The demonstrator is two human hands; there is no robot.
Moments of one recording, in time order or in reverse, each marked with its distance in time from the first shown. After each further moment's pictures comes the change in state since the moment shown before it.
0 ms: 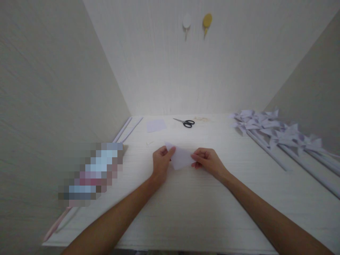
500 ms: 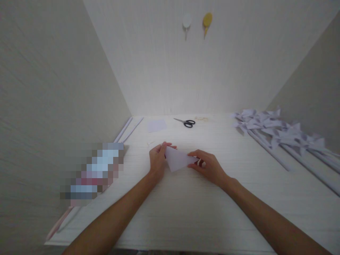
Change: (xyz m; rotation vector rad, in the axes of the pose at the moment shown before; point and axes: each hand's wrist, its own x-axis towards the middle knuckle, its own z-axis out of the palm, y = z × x) left_hand 0.009 0.005 -0.006 -0.031 0.040 -0.012; right_hand -0.010 0.002 0.002 -0.594 0.010 -0.443
